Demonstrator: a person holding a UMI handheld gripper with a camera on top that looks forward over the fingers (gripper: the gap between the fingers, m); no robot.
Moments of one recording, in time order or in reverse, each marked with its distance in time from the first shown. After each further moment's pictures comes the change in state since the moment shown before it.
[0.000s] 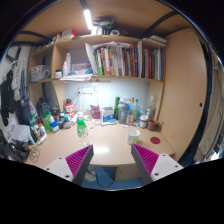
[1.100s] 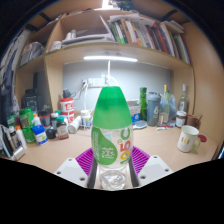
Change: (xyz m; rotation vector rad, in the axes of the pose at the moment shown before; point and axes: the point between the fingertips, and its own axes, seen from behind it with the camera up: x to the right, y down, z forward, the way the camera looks) arm -0.172 0.060 0.369 0.155 -0.002 0.048
